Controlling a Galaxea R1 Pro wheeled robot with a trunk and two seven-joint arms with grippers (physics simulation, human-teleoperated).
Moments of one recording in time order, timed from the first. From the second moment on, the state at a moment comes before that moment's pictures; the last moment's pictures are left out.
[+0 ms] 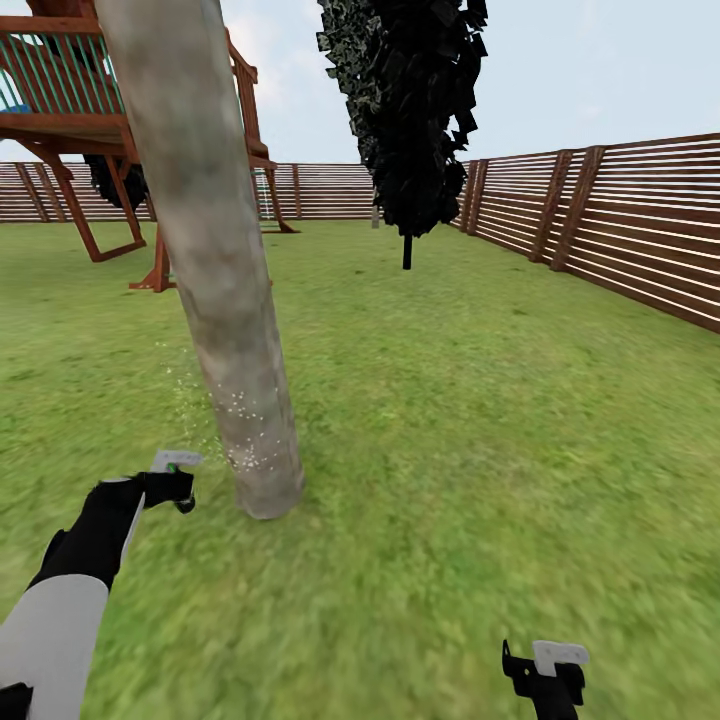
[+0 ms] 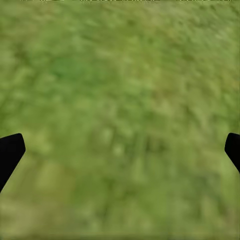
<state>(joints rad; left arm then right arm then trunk) -0.76 0.18 0.31 -0.83 -0.36 0.52 -0.36 -0.42 -0.02 -0.58 -0.22 0.58 -0.46 -0.17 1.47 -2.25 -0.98</state>
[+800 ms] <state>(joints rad) -0.71 0.19 0.31 -0.80 -0.37 0.52 -0.34 -0.42 -0.02 -0.58 -0.21 0.58 -0.46 -0.17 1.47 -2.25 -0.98</state>
